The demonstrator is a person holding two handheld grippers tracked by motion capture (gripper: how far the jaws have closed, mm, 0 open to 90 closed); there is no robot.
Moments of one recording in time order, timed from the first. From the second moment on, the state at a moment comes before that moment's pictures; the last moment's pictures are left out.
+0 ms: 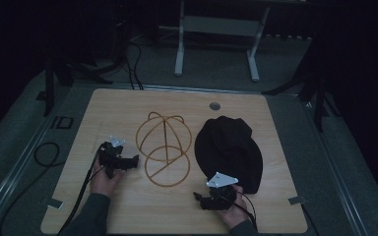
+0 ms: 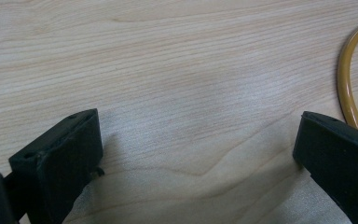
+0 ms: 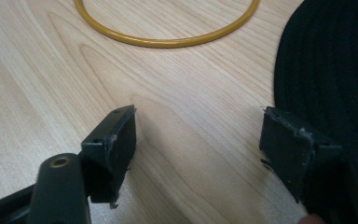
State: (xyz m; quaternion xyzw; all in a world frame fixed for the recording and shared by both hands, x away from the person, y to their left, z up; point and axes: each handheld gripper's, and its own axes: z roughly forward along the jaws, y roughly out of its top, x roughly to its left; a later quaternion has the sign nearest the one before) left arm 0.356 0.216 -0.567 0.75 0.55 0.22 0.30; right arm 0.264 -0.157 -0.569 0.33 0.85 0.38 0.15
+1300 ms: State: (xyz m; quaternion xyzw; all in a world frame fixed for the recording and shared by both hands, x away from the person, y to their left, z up) left arm 0.356 0.216 -0.567 0.75 0.55 0.22 0.30; right arm 0.261 -0.154 -0.553 0.32 0.88 0.33 0.13
